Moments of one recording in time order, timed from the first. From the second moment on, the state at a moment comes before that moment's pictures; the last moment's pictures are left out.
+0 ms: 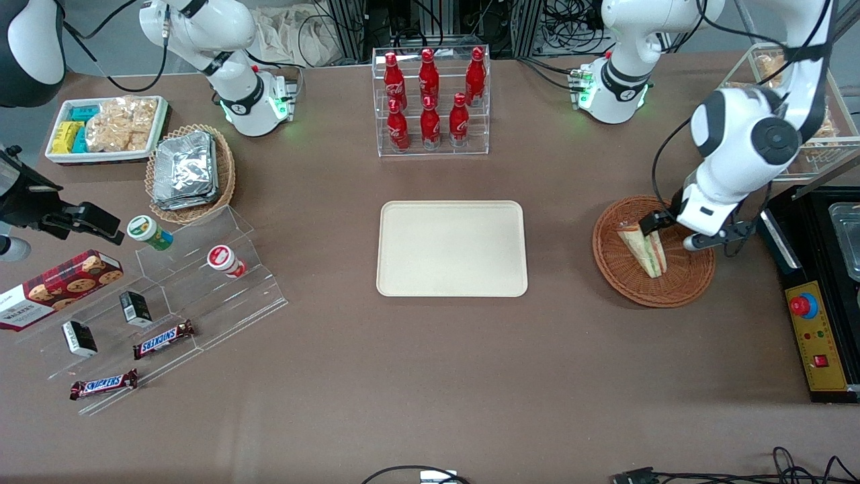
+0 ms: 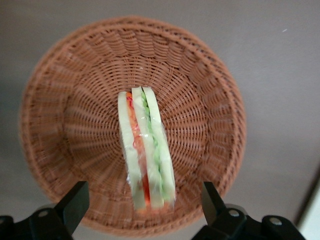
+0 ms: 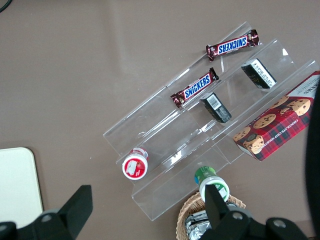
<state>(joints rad) -0.05 -0.01 0.01 -2.44 0.00 2.40 -0.29</state>
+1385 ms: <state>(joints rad) -0.05 0.15 0.01 -2.47 0.00 2.56 -0.29</state>
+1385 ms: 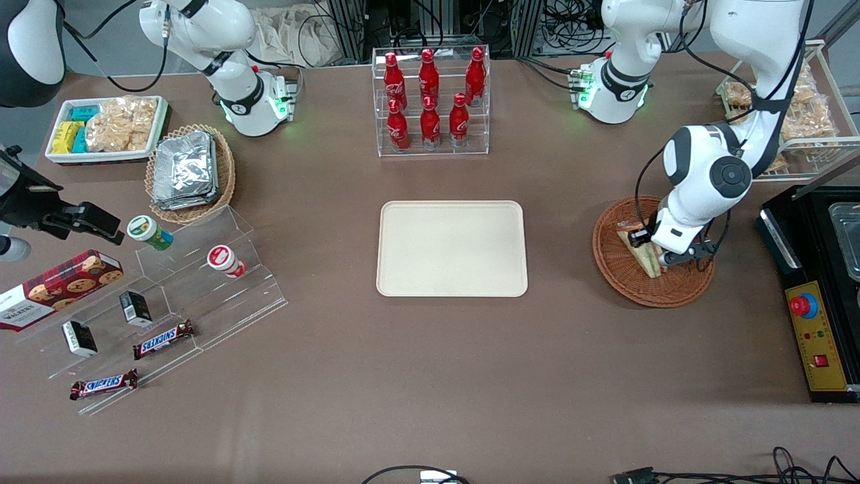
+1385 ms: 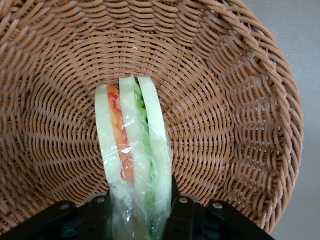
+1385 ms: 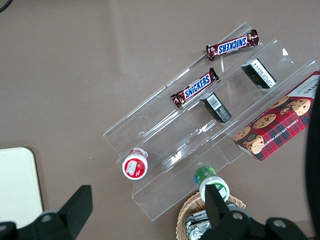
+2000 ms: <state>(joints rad) -0.05 -0.07 0.01 -2.35 0.00 2.16 -0.28</state>
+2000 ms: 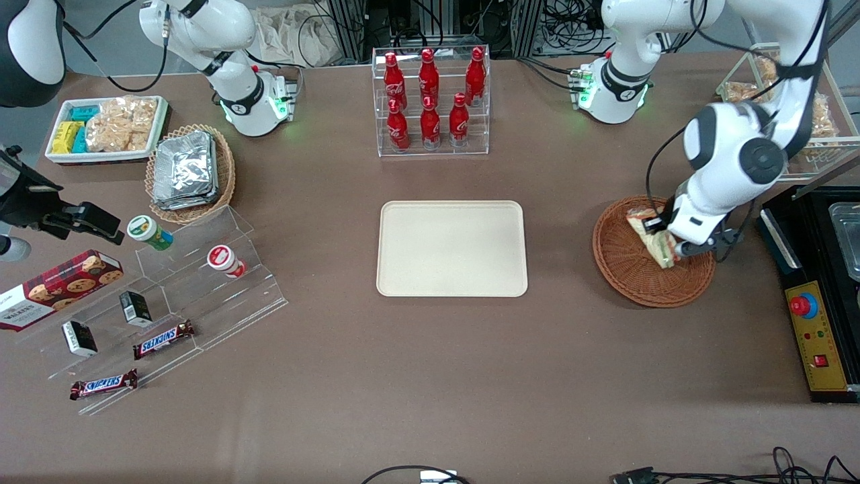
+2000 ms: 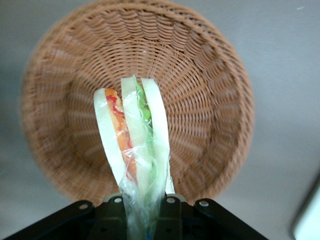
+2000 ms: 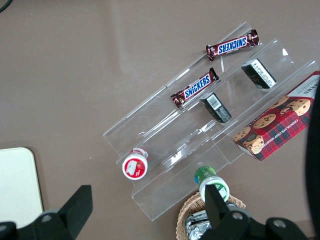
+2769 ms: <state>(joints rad) -0.07 -0.15 -0.03 -1.78 -0.01 1.52 -0.20</state>
